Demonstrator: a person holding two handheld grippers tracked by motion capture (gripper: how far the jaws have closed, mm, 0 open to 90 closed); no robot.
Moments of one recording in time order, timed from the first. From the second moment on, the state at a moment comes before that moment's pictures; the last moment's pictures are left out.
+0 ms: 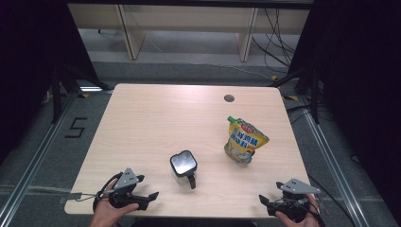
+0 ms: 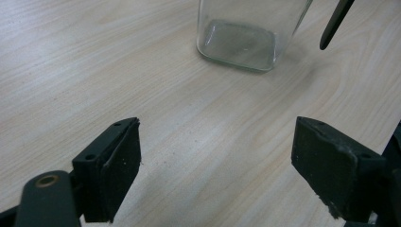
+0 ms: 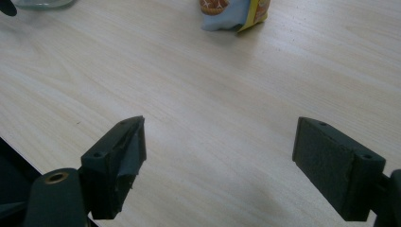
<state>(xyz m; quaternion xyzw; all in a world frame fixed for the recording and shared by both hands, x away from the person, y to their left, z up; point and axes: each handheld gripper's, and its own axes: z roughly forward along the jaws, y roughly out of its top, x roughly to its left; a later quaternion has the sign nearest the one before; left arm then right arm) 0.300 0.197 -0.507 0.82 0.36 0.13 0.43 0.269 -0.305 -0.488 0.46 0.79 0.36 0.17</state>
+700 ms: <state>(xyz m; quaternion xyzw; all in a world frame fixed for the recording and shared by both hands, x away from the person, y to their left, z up) 0.285 0.182 -0.499 0.82 0.32 0.12 0.47 0.271 -0.306 -0.488 0.45 0.80 0.37 0.17</state>
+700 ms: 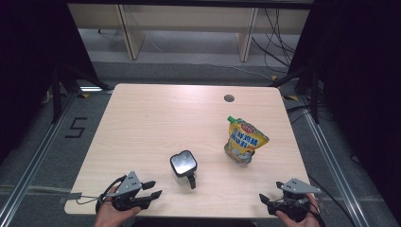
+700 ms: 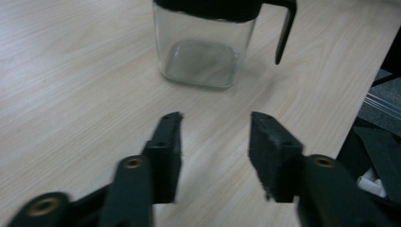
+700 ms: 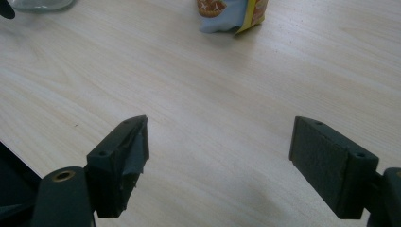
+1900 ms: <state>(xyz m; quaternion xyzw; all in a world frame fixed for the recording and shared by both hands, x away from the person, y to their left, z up) 0.307 0.065 -0.499 0.81 0.30 0.07 0.49 0.269 -0.301 -0.489 0.45 0.80 0.36 0.16</state>
